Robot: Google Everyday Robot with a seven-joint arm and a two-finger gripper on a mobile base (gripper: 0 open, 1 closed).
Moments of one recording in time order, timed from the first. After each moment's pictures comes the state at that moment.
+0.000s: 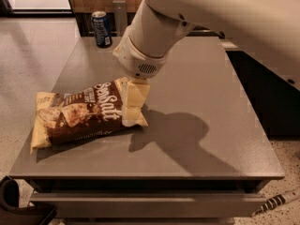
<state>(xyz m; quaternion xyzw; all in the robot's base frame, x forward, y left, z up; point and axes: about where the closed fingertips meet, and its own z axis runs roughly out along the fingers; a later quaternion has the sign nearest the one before) 0.500 0.060 0.909 -0.76 0.60 0.07 0.24</state>
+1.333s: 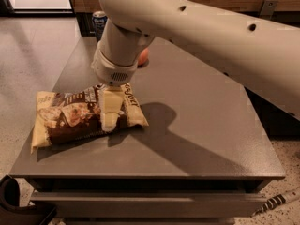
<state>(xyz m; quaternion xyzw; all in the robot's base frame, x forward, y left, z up) 0.510 0.118 0.869 -0.79 0.57 0.09 0.21</state>
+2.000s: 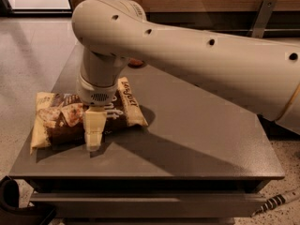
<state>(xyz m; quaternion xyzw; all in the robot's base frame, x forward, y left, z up) 0.481 0.157 0.825 -0.79 0.57 0.12 0.16</state>
